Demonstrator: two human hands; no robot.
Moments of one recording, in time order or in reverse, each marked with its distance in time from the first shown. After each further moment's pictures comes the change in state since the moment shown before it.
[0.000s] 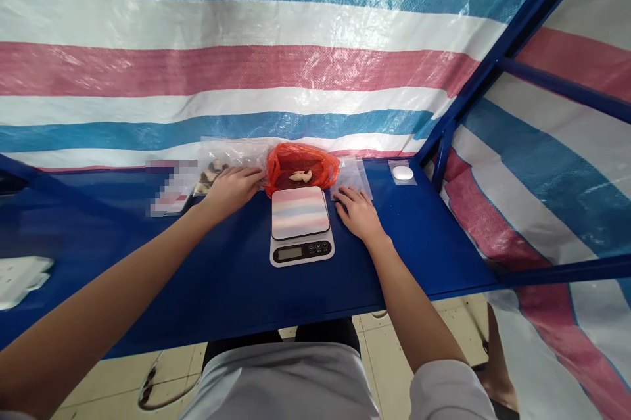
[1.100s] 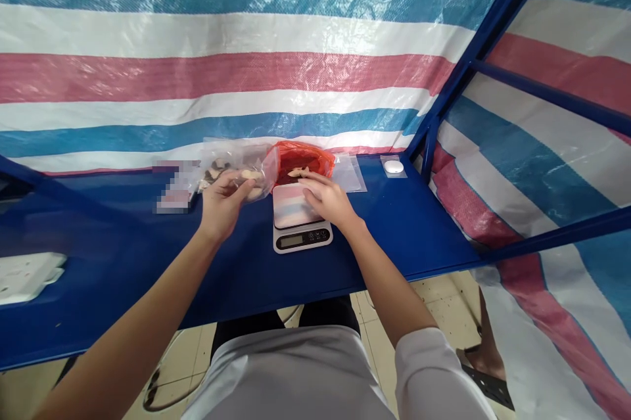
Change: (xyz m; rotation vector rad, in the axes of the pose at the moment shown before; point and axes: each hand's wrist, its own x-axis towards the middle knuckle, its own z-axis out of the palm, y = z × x) left_hand -0.041 0.054 -0.021 -1.471 0.550 -0.419; right_hand 0.028 -0.075 -0.032 0.403 0.114 -0.092
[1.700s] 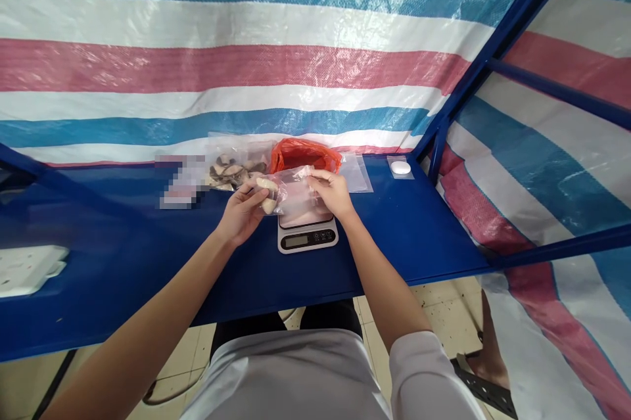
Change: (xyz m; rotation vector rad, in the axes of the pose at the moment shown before) left_hand -0.016 -0.018 0.003 -0.430 -0.140 -0.415; right_hand 0.018 0.003 0.022 0.748 0.143 0.483
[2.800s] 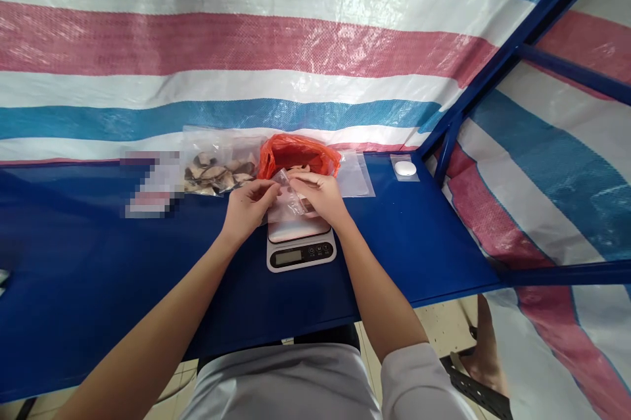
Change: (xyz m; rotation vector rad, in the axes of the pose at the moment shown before) left_hand 0.033 -0.014 0.016 0.824 0.053 0.306; right_hand 0.011 -0.008 0.011 0.038 -0.126 0.123
